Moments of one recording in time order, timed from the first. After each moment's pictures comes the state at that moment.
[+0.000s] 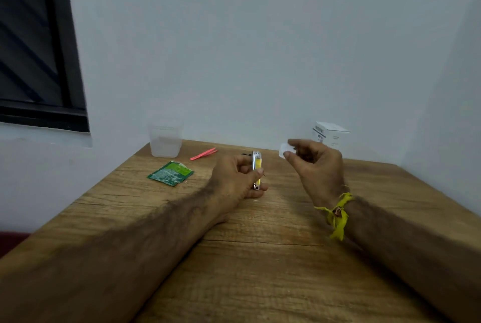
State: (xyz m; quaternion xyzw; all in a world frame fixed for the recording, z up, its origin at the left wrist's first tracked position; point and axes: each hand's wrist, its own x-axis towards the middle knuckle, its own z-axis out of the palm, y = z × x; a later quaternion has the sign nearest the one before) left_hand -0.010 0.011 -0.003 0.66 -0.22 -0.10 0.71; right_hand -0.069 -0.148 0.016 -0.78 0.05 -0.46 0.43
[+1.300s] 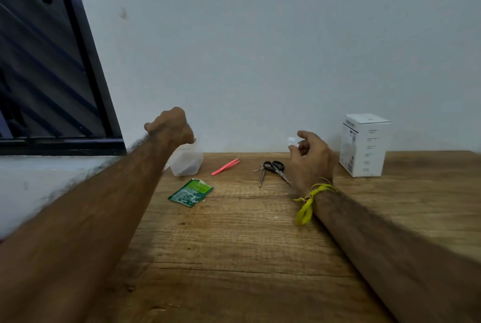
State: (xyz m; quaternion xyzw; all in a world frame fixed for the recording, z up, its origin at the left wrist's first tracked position) left_hand 0.146 0.085 0.099 0.98 -0.01 0.16 0.11; right_hand 0.025 -0.147 -0.003 -0.75 0.14 -0.49 0.41
